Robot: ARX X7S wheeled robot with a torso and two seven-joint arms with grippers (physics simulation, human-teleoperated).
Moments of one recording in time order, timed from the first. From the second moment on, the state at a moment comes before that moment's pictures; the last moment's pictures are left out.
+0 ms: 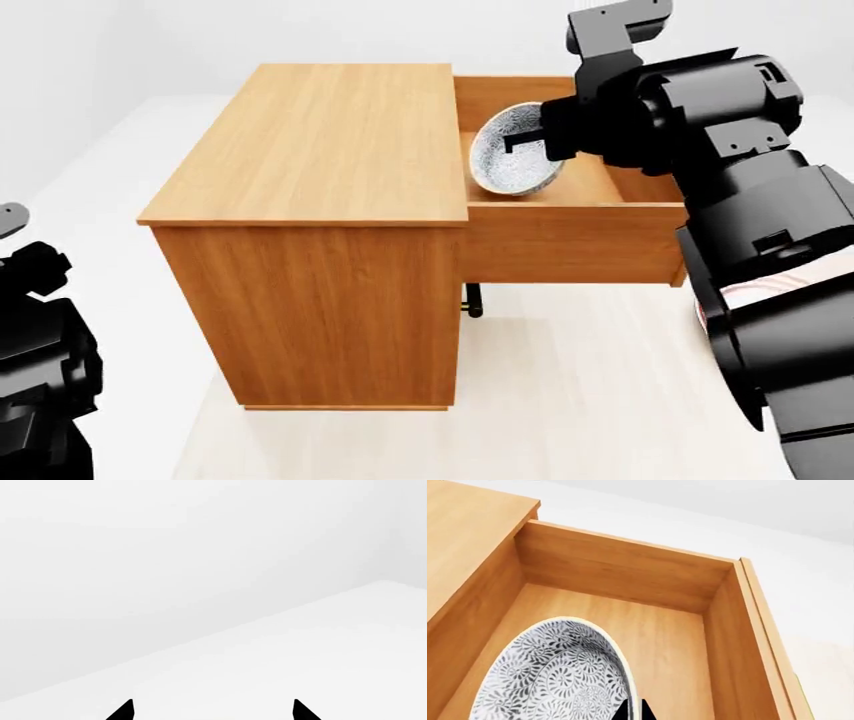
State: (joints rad) left arm -1.06 -0.44 -0.22 -1.31 0.00 0.08 -0.65; right arm 1.65 0.15 -0.78 1.09 0.71 0.91 0.07
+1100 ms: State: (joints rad) left arm -1.06 -0.44 -0.21 -1.31 0.00 0.09 -0.65; right arm 1.68 0.22 -0.67 1.01 0.73 0.83 0.15
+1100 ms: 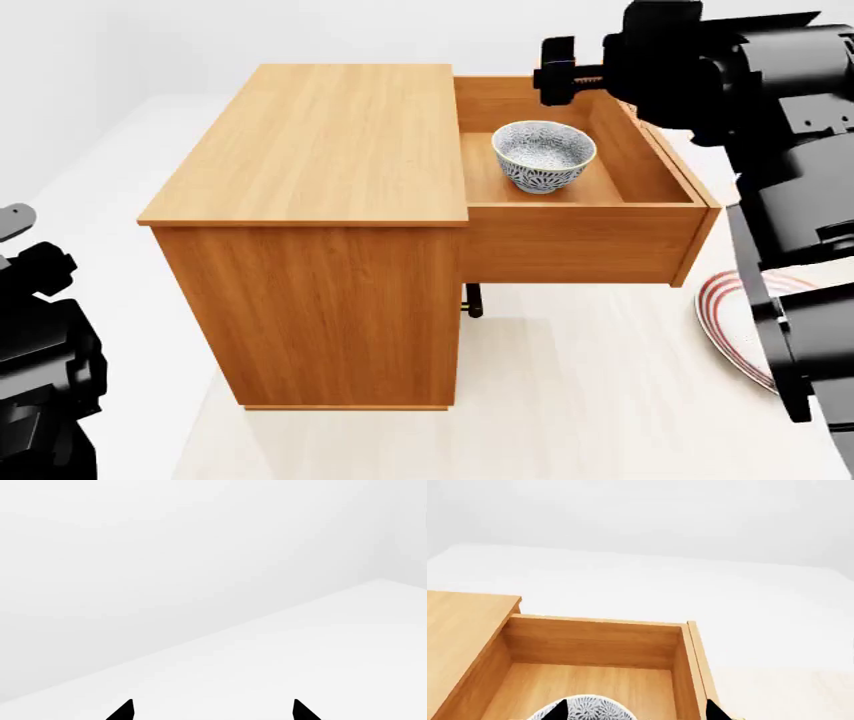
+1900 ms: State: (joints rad) left arm -1.06 -0.44 -0.21 -1.31 0.00 0.09 -0.64; right arm 1.31 0.77 -0.25 0.17 1.08 0.92 0.46
